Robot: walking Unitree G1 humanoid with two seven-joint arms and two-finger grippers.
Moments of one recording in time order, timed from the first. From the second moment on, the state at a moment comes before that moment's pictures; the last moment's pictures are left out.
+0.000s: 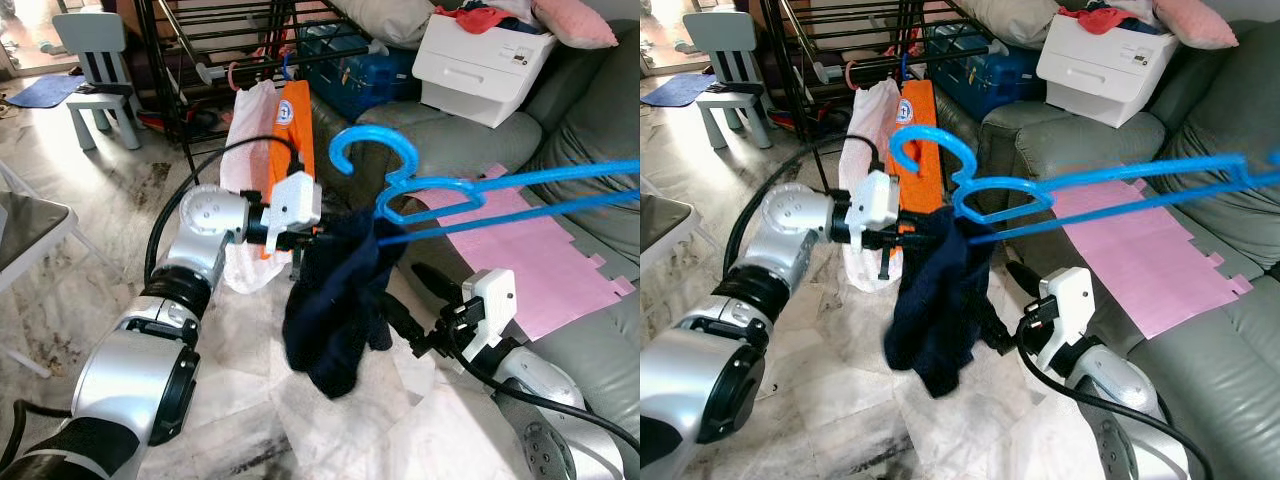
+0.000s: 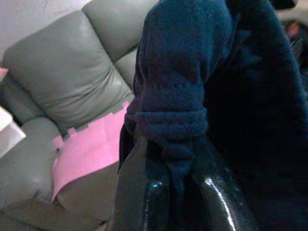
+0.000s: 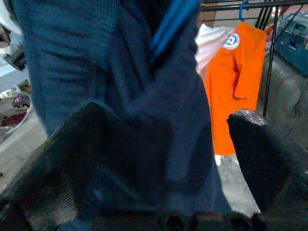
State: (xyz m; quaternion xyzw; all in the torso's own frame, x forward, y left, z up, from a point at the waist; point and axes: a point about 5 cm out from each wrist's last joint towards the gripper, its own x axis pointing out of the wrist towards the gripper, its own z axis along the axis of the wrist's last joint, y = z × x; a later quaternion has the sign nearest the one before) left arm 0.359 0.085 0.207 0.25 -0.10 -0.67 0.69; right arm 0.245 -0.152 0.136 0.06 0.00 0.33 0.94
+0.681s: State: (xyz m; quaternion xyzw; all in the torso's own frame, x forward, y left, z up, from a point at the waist) left arm 0.360 0.077 0.276 0.16 -0.19 -0.69 0.68; right arm 0.258 -0.173 0.090 0.01 0.11 0.22 0.97
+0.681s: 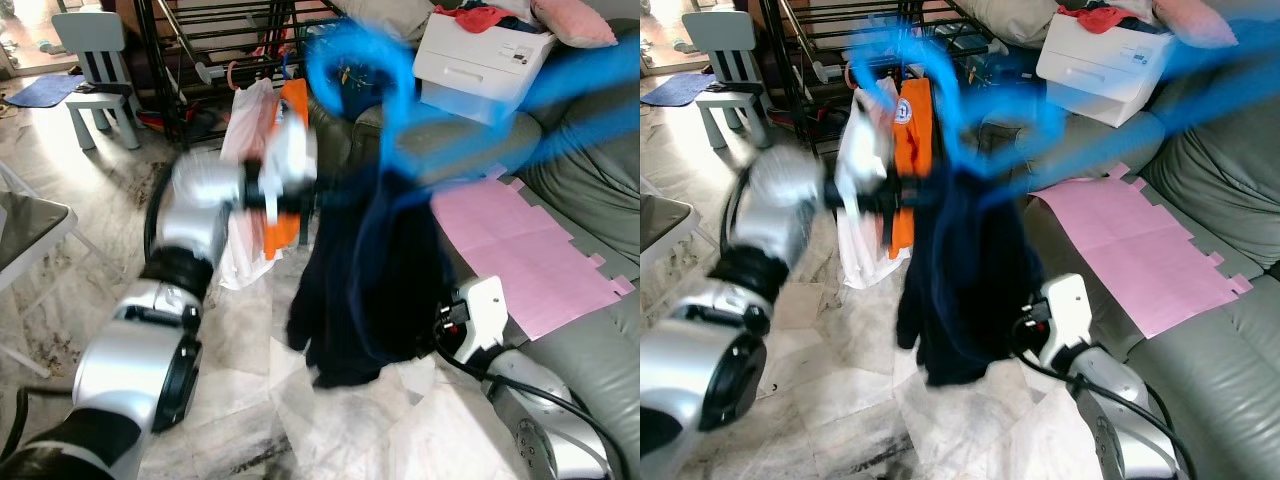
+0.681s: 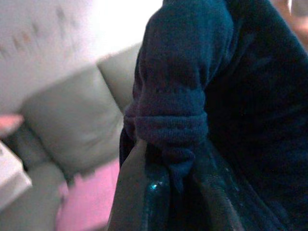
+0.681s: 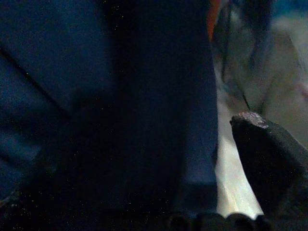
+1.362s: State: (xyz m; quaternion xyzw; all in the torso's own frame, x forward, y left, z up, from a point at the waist) left arm 0.365 0.085 0.266 0.10 -0.14 -0.68 0.71; right arm 0.244 -0.251 0.095 0.07 0.11 0.02 0.99
